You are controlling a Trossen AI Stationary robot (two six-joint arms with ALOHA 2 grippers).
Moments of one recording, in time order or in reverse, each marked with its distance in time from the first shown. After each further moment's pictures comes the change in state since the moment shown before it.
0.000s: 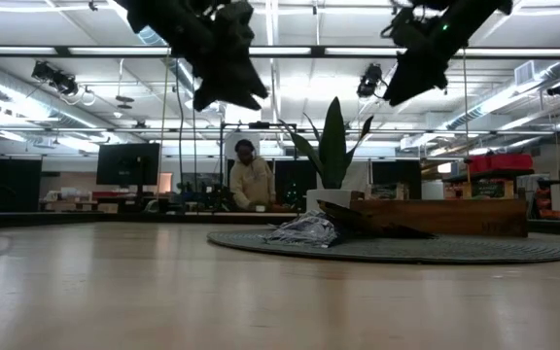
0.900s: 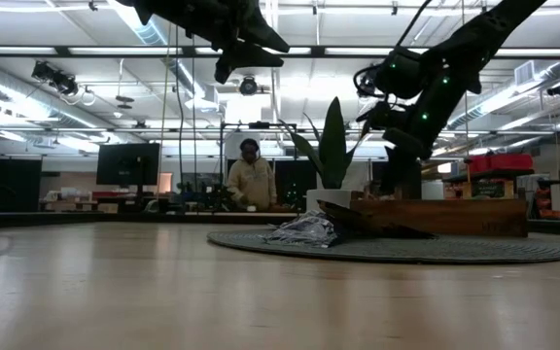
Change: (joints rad) left arm 0.005 -0.047 0.001 0.274 -0.028 0.083; right arm -0.030 0.329 -0.245 0.327 -0.036 -0.130
